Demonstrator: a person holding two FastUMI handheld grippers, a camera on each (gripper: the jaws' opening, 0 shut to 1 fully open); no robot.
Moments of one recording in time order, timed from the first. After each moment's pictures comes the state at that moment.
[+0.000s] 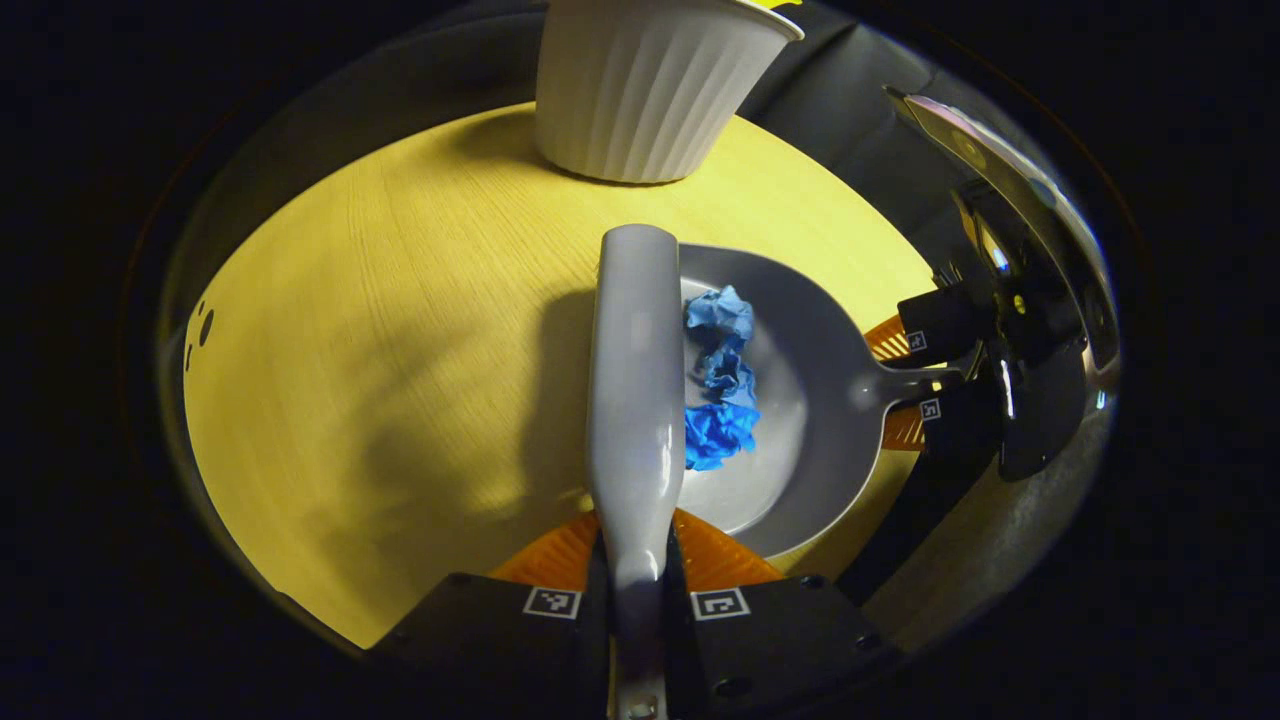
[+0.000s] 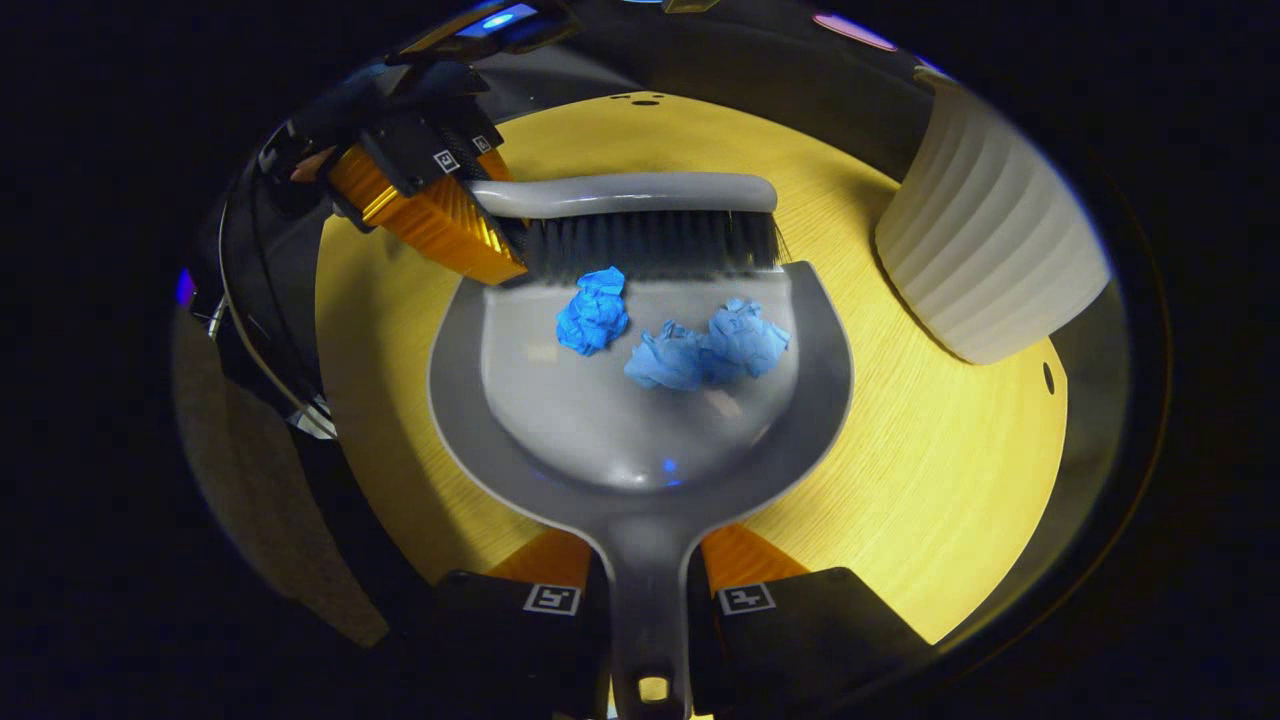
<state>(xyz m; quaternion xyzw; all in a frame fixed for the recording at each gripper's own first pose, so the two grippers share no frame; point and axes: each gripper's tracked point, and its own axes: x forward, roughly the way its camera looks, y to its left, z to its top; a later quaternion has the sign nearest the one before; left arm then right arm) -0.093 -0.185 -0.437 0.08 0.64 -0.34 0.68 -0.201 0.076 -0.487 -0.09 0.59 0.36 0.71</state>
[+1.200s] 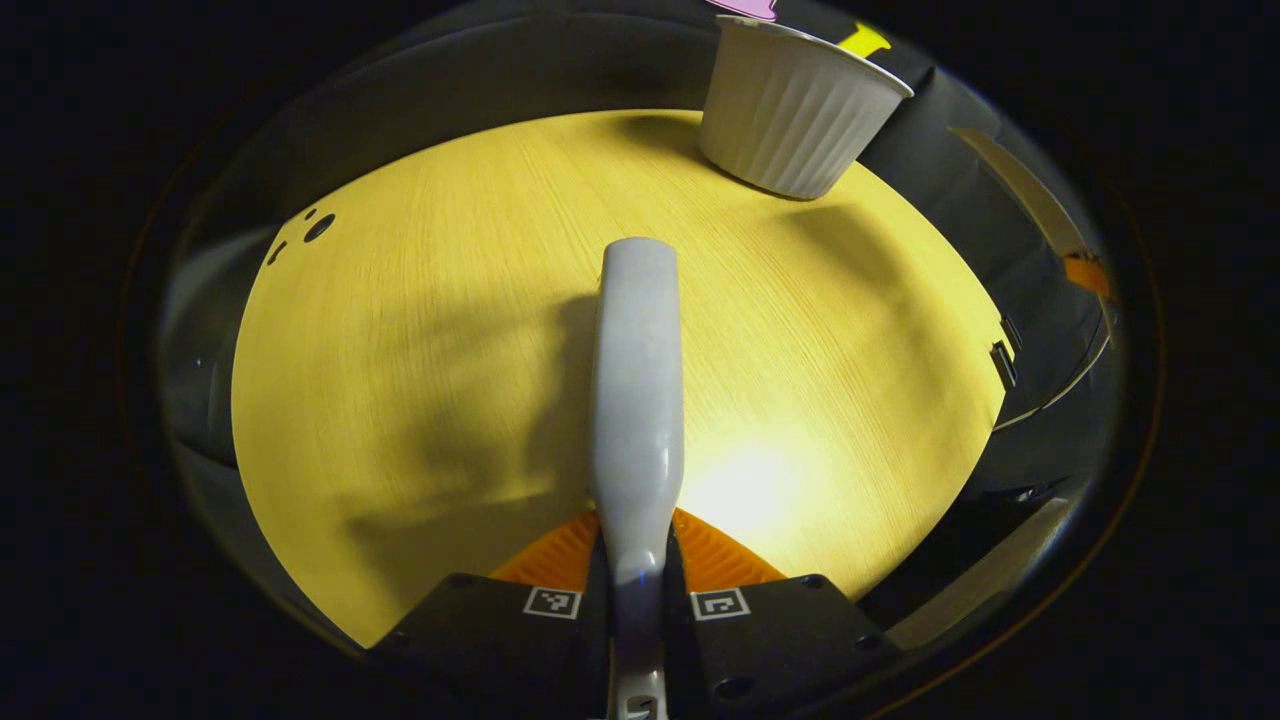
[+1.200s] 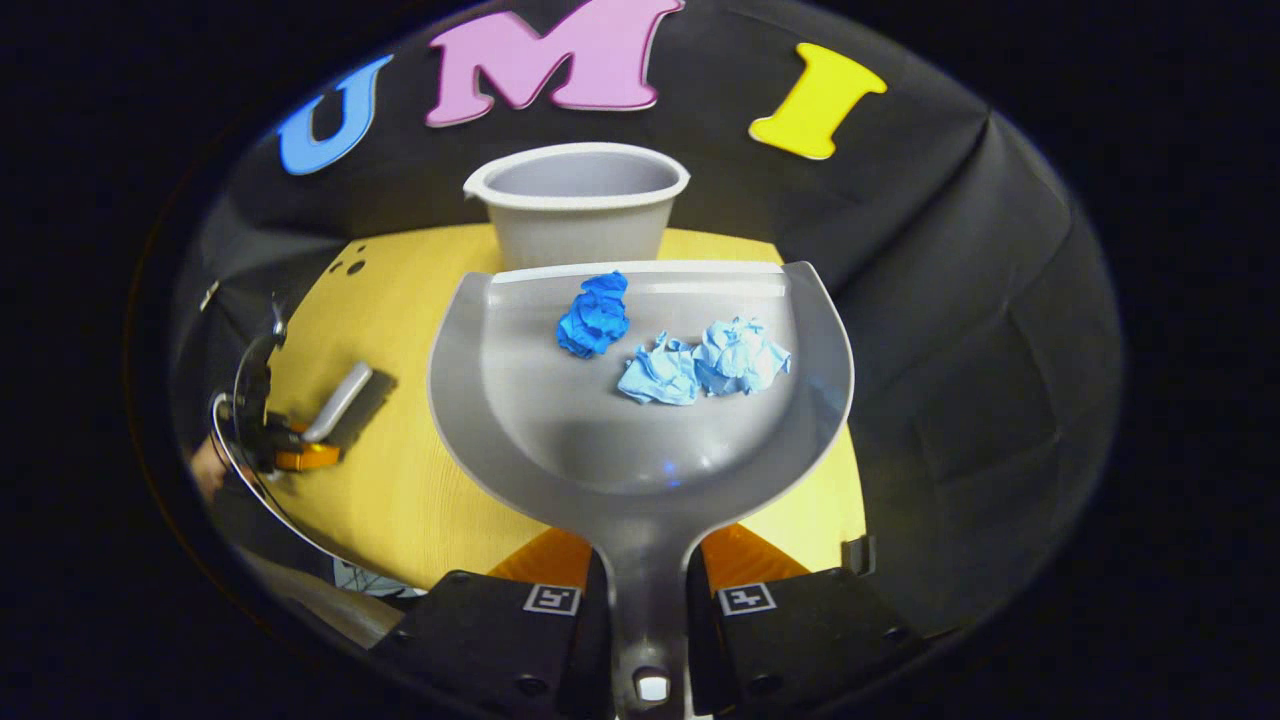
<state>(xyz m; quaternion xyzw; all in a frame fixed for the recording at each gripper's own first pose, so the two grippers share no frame) -0.110 -0.104 -0.470 0.06 0.63 -0.23 0.74 -0.197 0.137 -0.424 0.00 0.60 -0.05 0.80</state>
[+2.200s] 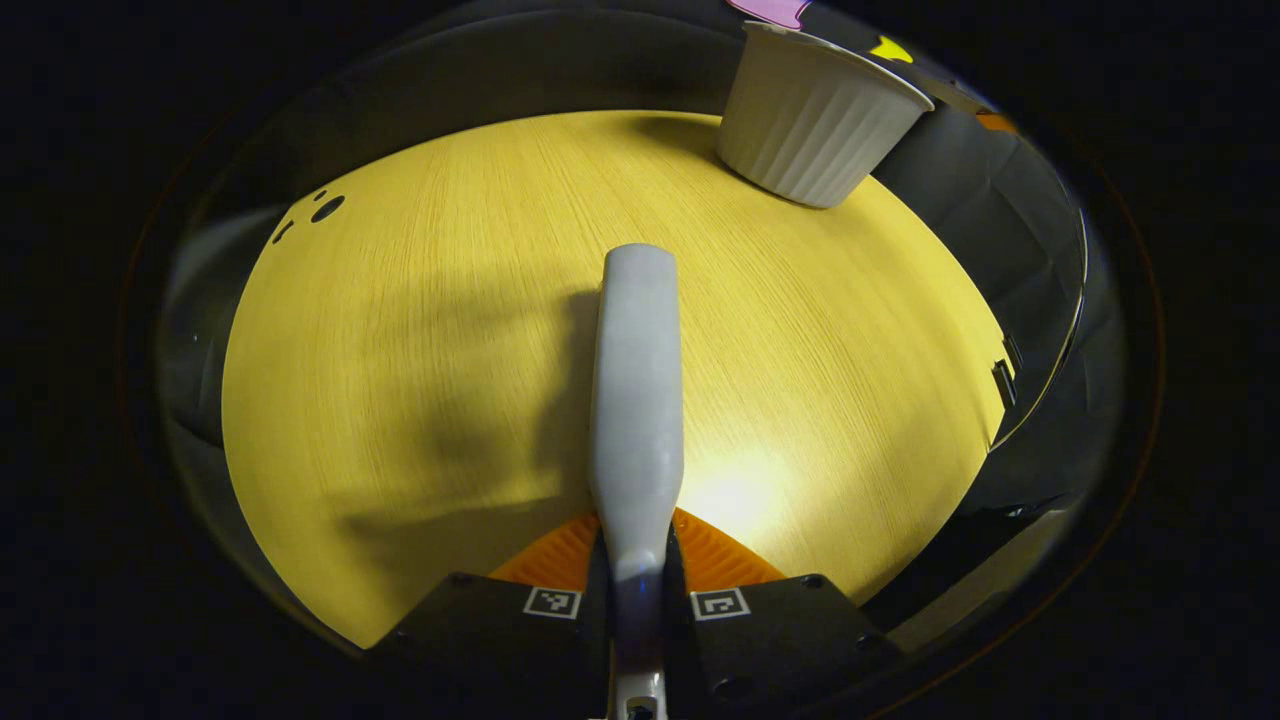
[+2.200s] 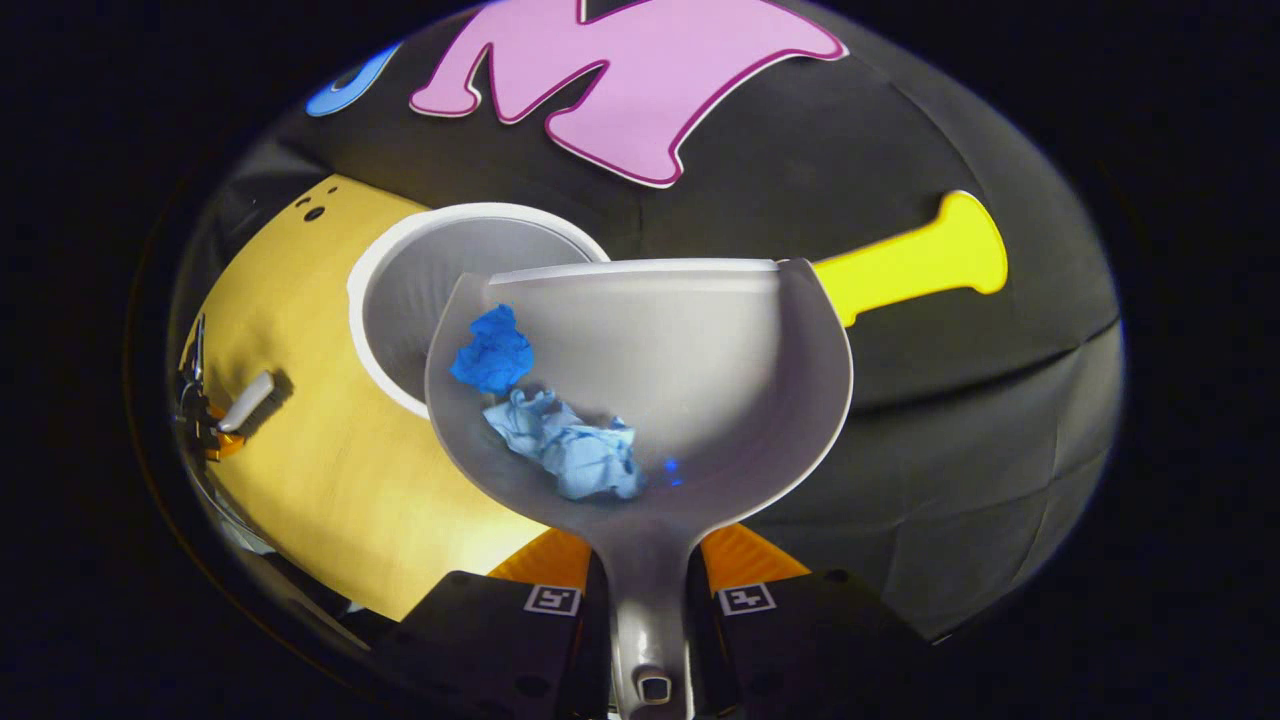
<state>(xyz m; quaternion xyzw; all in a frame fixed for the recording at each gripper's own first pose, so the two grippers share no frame) -0.101 -0.103 -0.481 0.04 0.63 -0.22 0.74 -0.010 0.123 -0.454 -0.23 0.61 0.03 0.76</state>
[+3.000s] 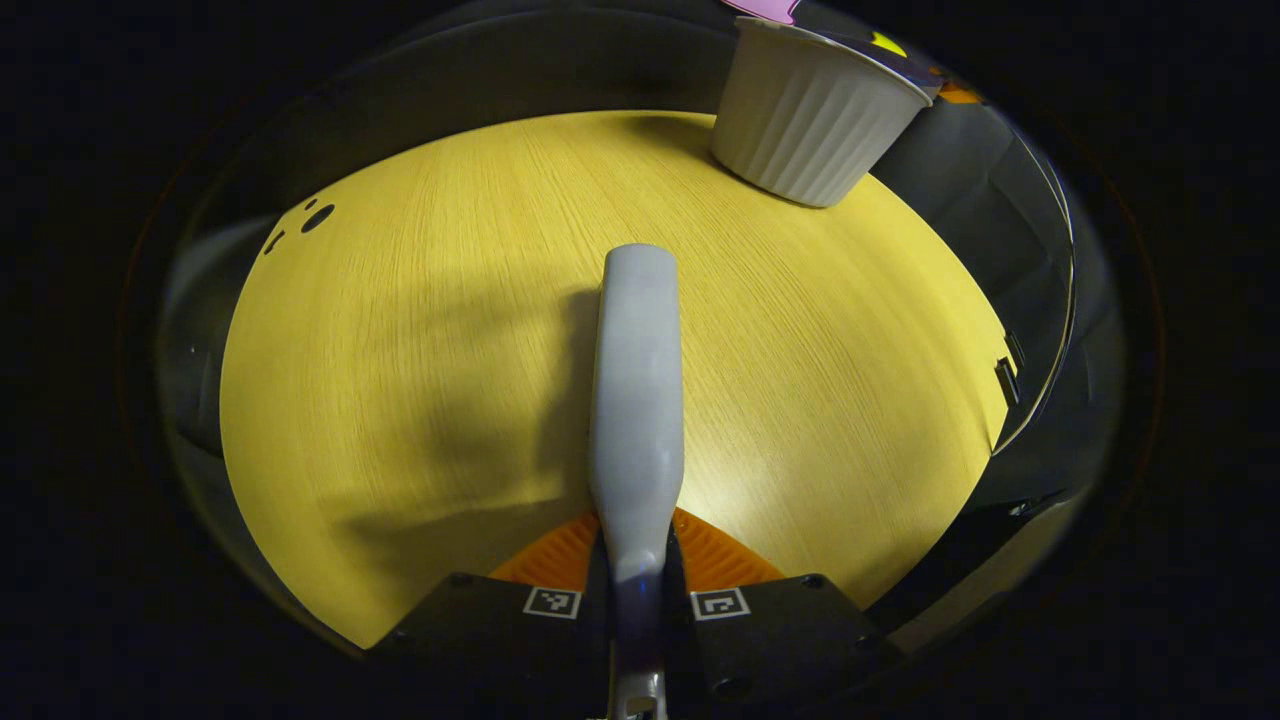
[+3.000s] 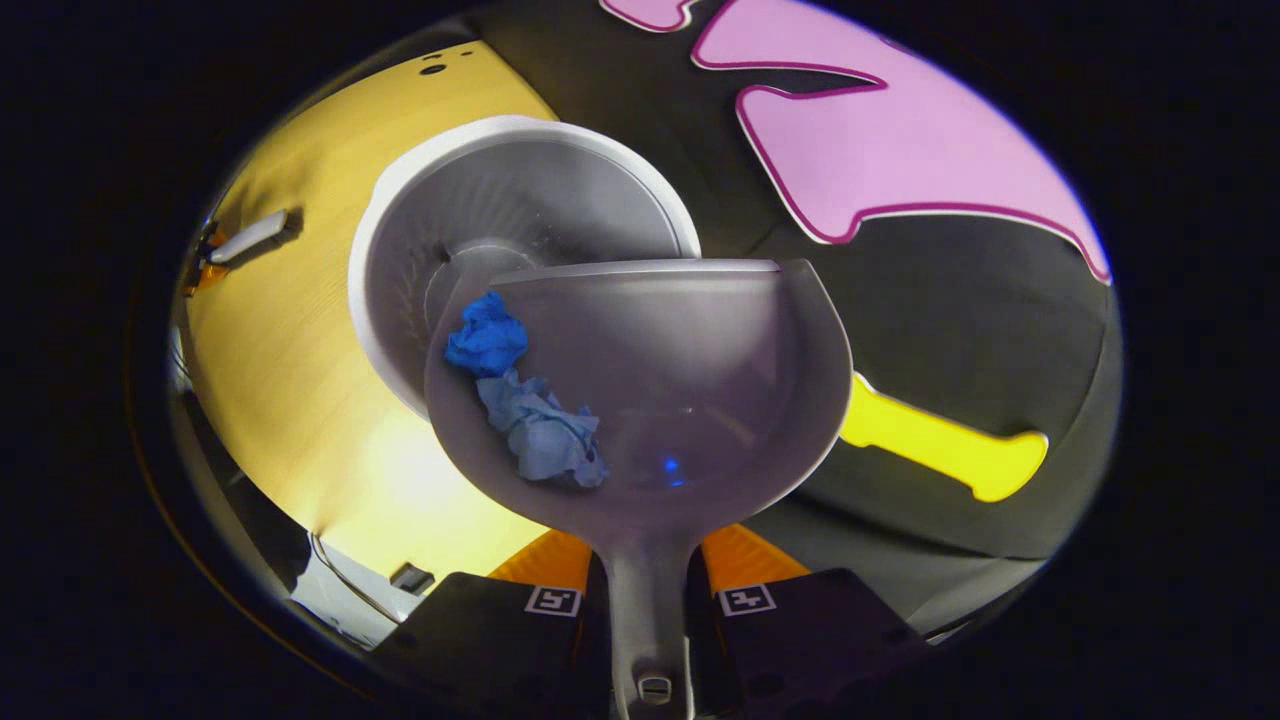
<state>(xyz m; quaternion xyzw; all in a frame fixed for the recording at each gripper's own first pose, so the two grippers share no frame) -0.096 -0.106 -0.481 0.04 0.63 -0.23 0.74 0.024 0.127 -0.446 -0.43 0.63 0.17 0.62</state>
